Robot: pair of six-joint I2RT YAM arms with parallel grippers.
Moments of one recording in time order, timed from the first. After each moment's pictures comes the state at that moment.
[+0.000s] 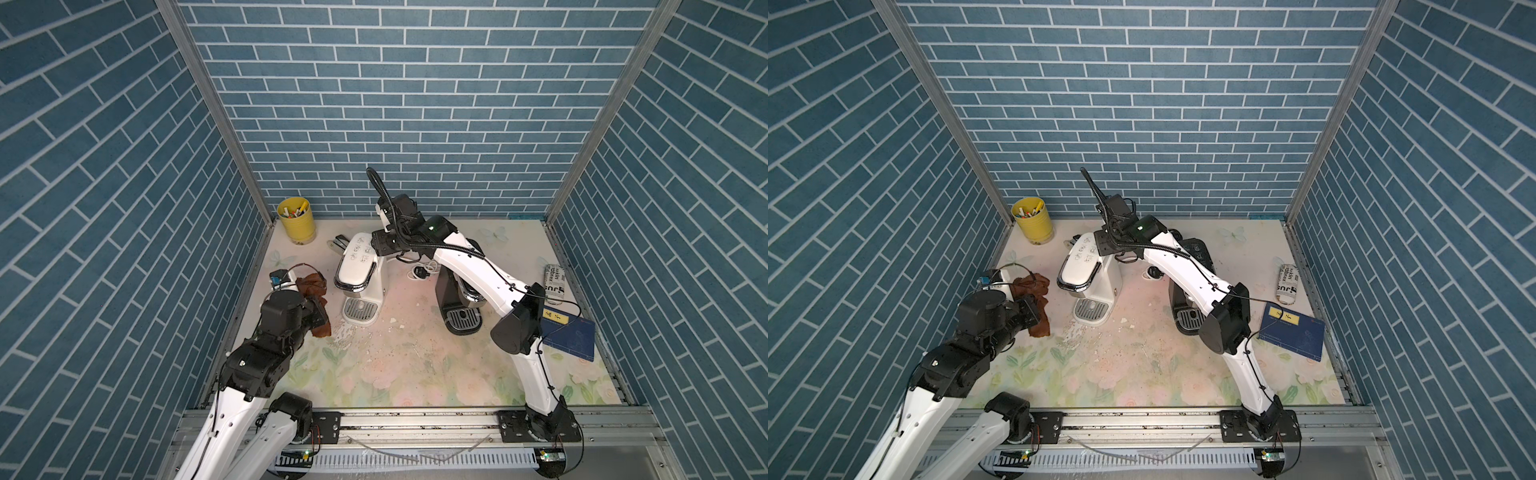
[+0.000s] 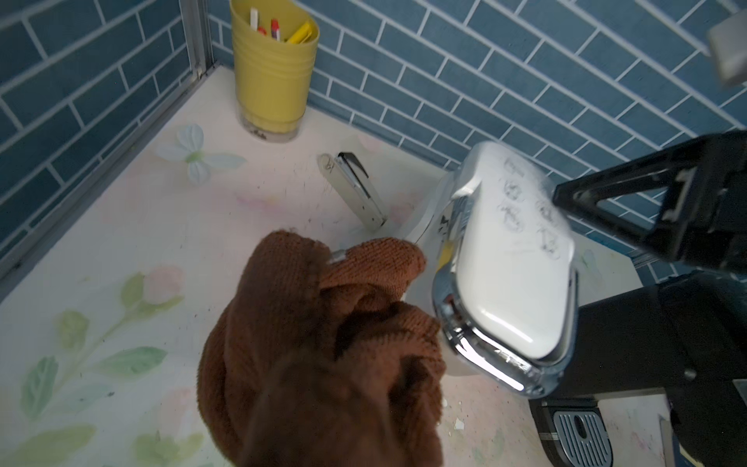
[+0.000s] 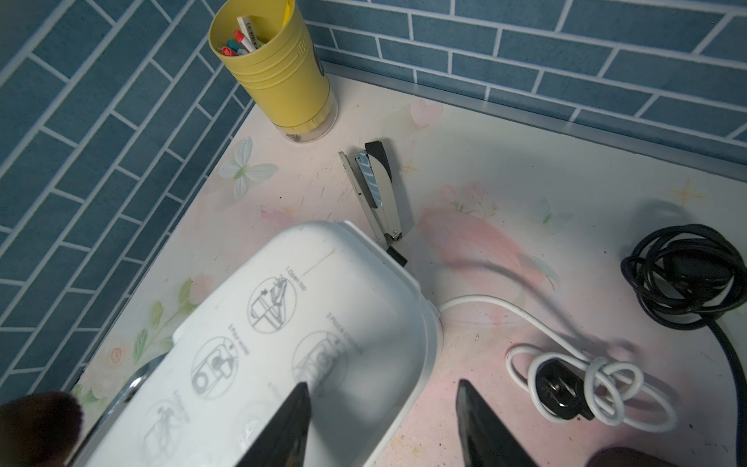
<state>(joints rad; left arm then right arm) -0.34 0.69 0.88 -0.73 -0.21 -0.56 0.88 2.18 2.35 -0.92 0.06 0.35</state>
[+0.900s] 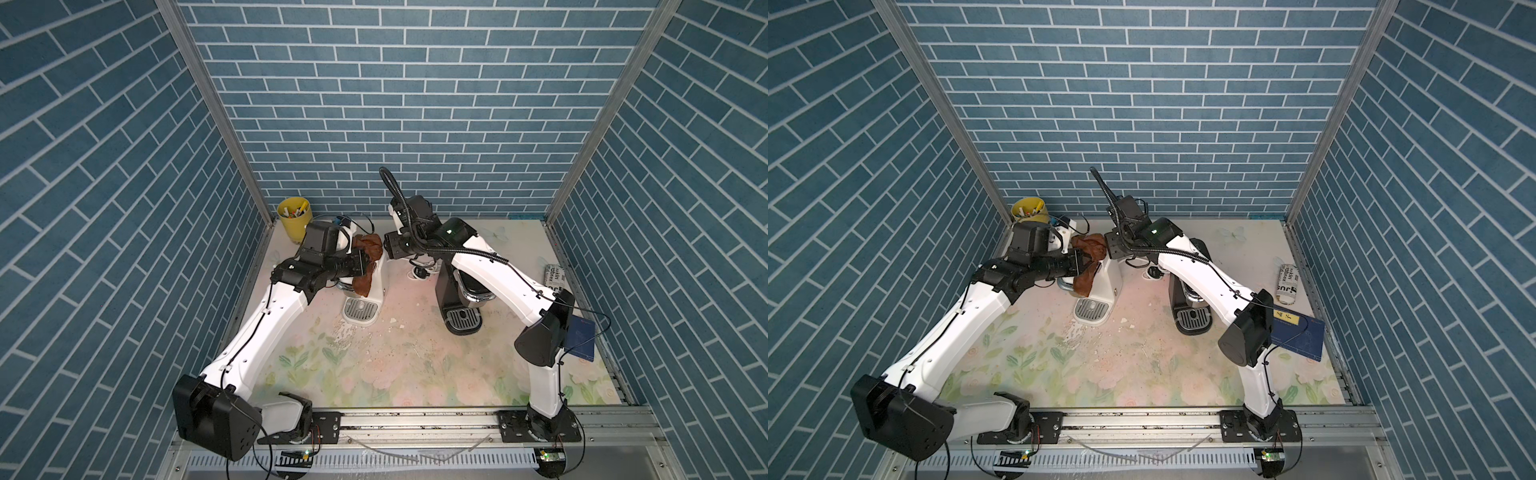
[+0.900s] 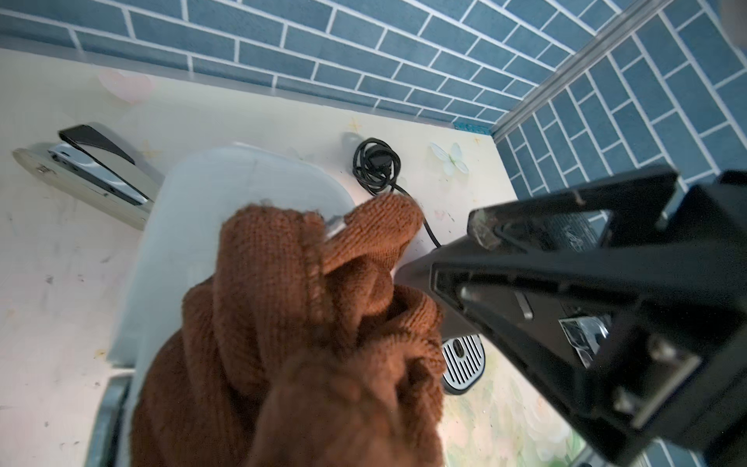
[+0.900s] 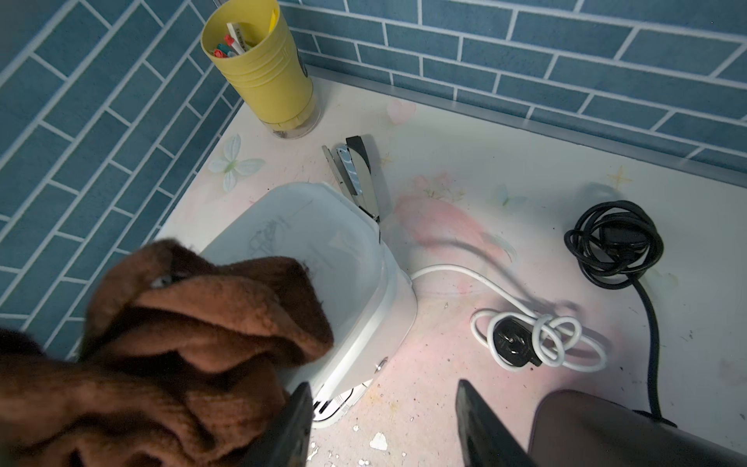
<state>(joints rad) -0.34 1.28 1.22 -0.61 0.34 -0.39 0.88 1.98 2.14 -0.90 0.11 0.35</state>
